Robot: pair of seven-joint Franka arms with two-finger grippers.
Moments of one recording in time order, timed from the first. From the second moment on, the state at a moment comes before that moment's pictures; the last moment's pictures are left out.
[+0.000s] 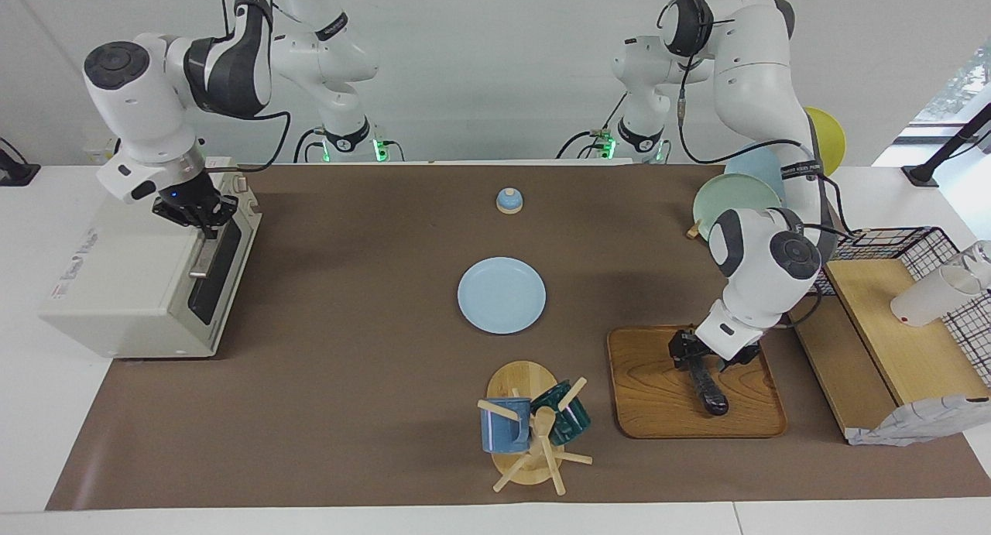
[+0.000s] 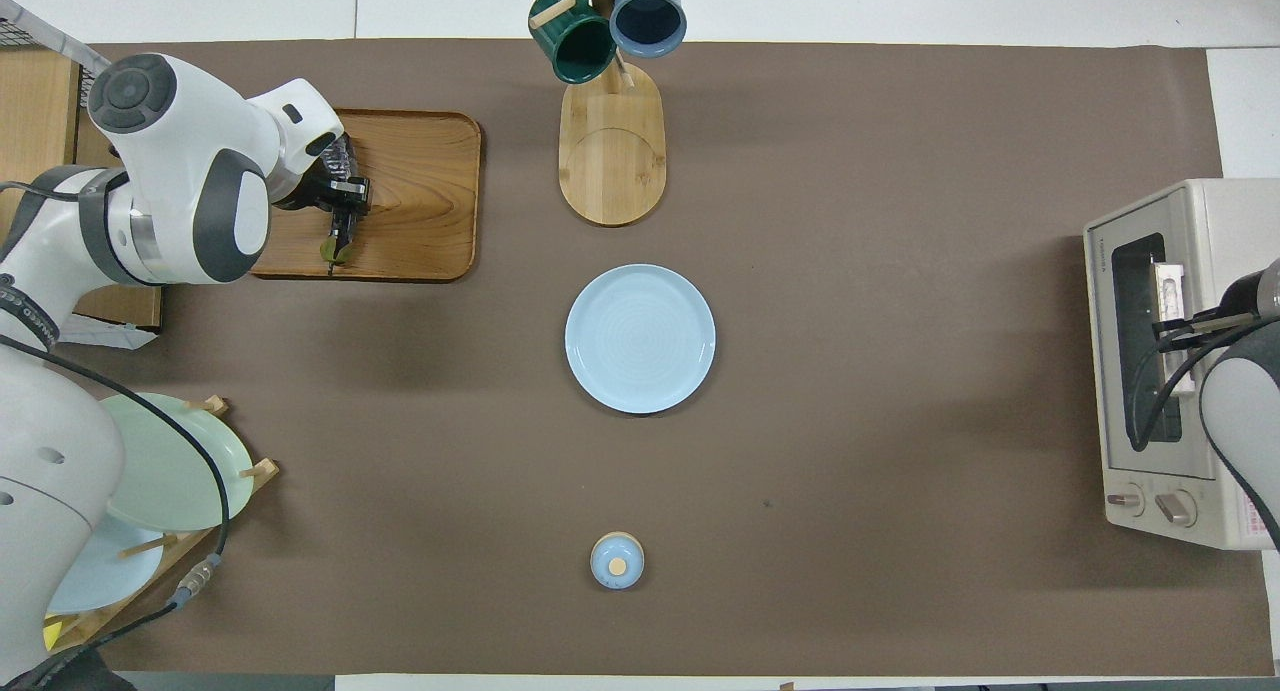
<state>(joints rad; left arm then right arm) -0.11 0.56 -0.04 -1.59 -0.04 2.22 0.08 -0.06 -0.08 -0.12 -2.05 -0.17 1.95 -0.24</state>
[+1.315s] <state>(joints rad) -0.38 0.25 -0.06 -1.63 -0.14 1.89 -0.34 0.09 0.09 -0.07 -2.26 -0.02 2.36 -0.07</state>
